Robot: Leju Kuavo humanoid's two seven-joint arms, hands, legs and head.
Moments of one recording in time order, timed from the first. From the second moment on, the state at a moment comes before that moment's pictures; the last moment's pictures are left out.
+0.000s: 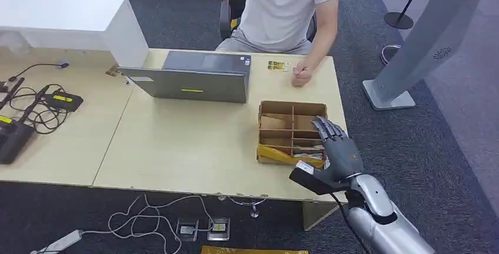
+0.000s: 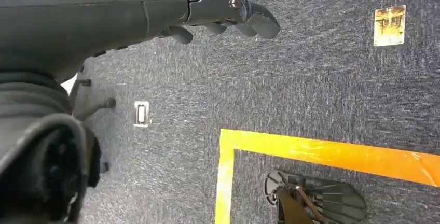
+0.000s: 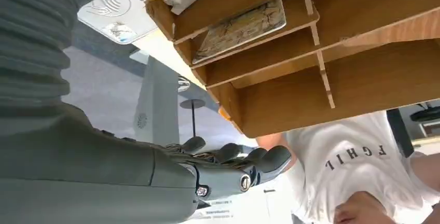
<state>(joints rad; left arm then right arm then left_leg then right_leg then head) -0.17 0.12 -1.22 -0.17 1.18 0.48 0.00 -0.36 -0.43 0.61 -1.31 0.93 -0.34 0.10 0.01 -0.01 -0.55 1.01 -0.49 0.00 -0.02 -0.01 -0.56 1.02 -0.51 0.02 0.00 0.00</state>
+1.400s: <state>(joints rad) -0.17 0.12 -1.22 -0.17 1.18 0.48 0.00 -0.36 -0.43 0.64 -1.30 0.97 -0.26 0.12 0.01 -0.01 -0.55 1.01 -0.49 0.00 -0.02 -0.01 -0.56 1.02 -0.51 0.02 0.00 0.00</state>
